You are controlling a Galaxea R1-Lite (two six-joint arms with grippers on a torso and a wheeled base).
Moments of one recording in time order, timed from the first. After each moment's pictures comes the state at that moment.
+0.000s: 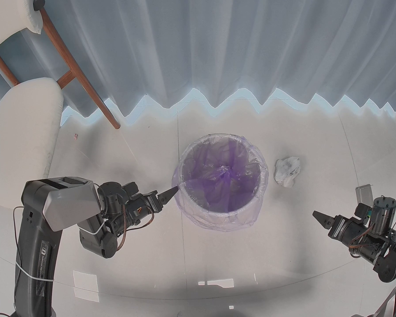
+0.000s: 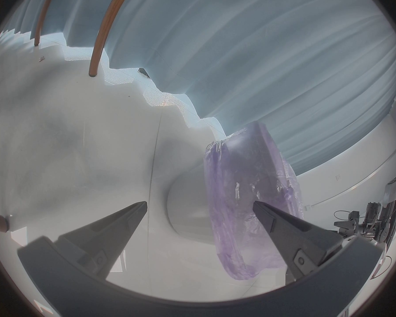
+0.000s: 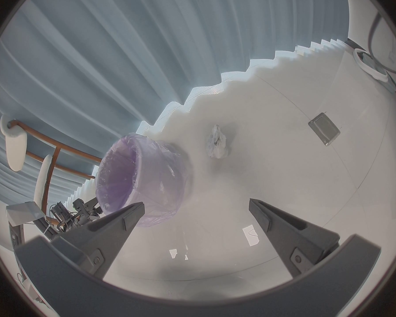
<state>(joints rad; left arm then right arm) -0.27 2.55 -0.94 -1.51 -0.37 -0.54 0.02 1.89 -0.02 -1.44 0.04 0.50</state>
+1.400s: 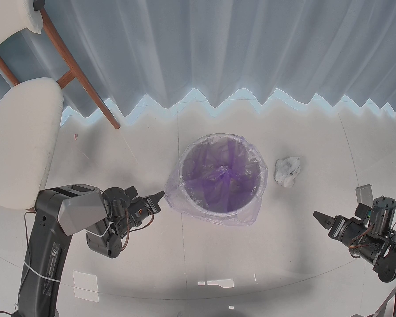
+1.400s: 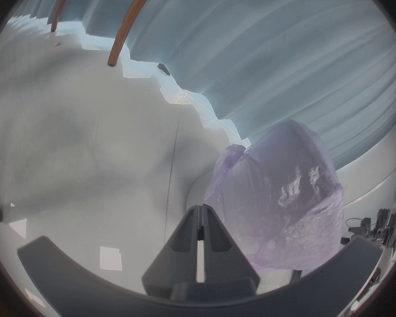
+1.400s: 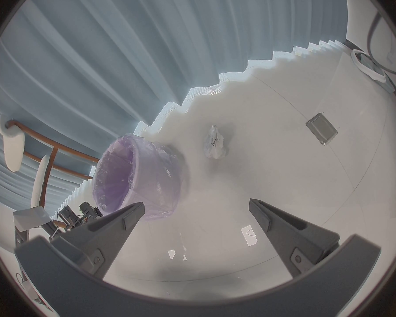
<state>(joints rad) -0.24 2.68 -1.07 -1.51 -0.33 -0.59 0.02 1.89 -0.02 -1.44 0.02 0.50</state>
